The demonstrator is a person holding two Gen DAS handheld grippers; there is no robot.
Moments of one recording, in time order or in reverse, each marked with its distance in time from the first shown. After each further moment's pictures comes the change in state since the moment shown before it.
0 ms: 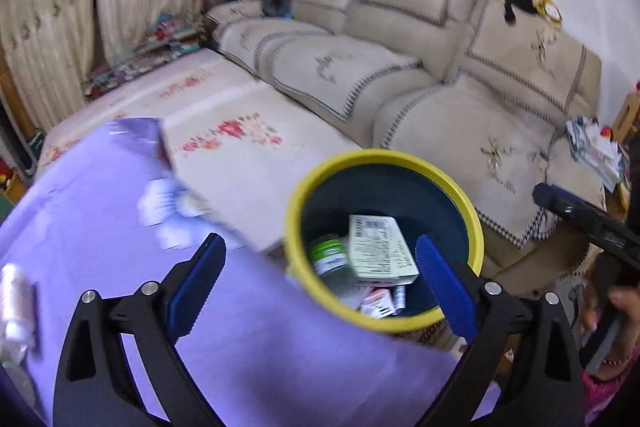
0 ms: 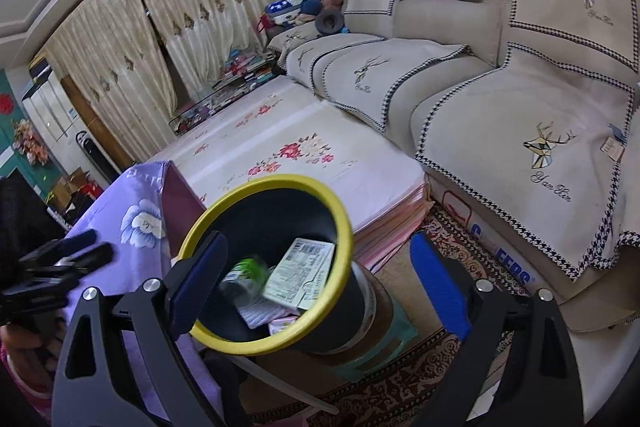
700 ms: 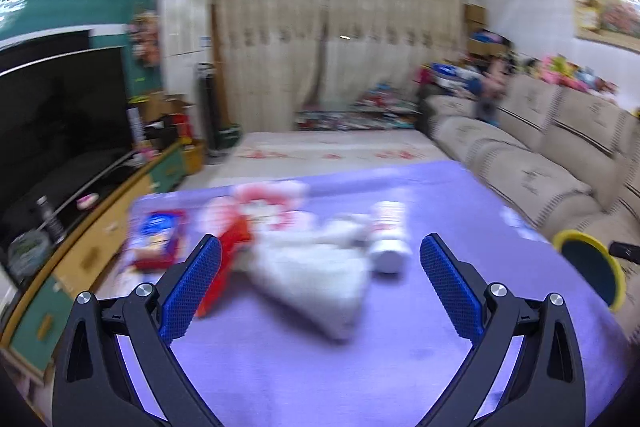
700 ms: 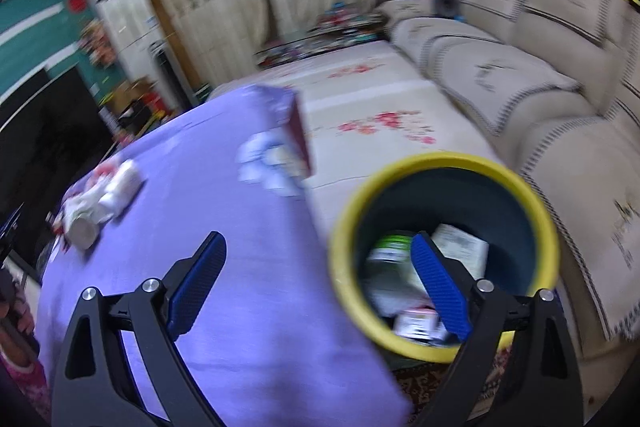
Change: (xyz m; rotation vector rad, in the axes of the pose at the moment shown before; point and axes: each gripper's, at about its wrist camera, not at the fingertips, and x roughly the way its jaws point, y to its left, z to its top) left arm -0.234 0.246 -0.180 -0.392 -0.338 0.643; right arm 0.046 0.200 -0.034 -0.336 0.163 0.224
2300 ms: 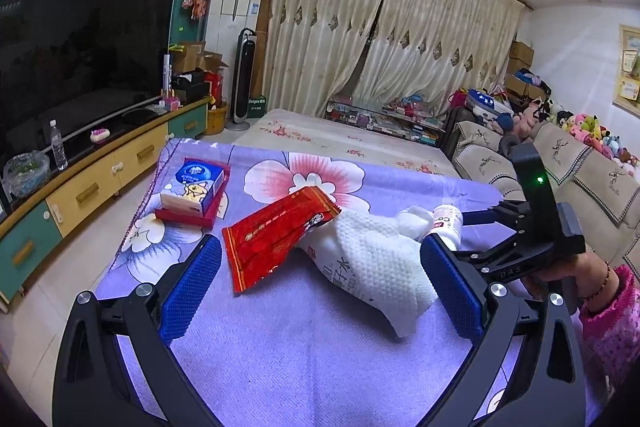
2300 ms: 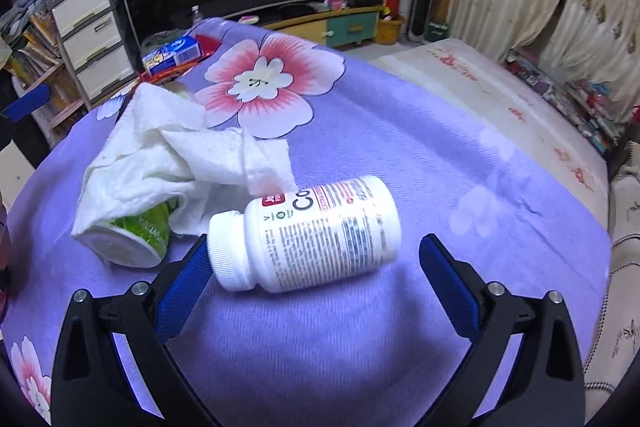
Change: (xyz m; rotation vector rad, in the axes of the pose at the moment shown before) left arm 0.023 0.051 -0.023 -0.227 0.049 0.004; right arm 0.209 0.279 0.060 -0.858 0.281 0.459
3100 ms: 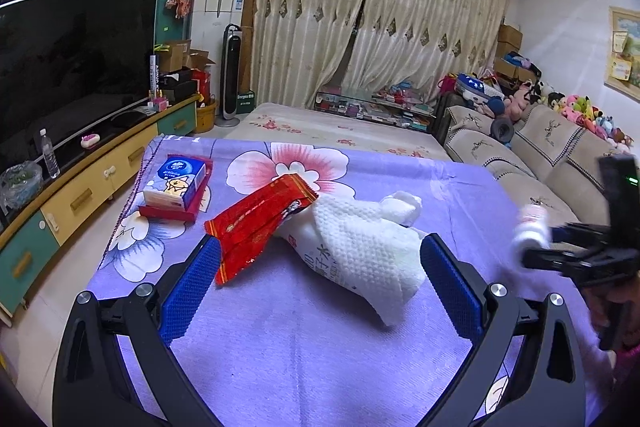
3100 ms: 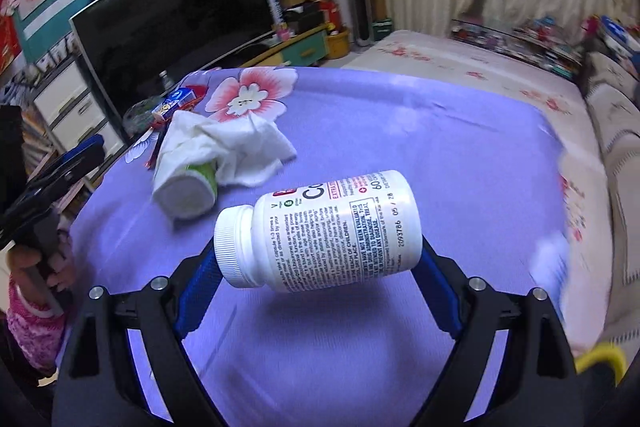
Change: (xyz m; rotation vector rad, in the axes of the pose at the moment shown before) left arm 0.005 -0.015 -0.007 0.059 0.026 -0.029; right arm -0.113 0.008 -0.095 0.324 -0.144 -0.046
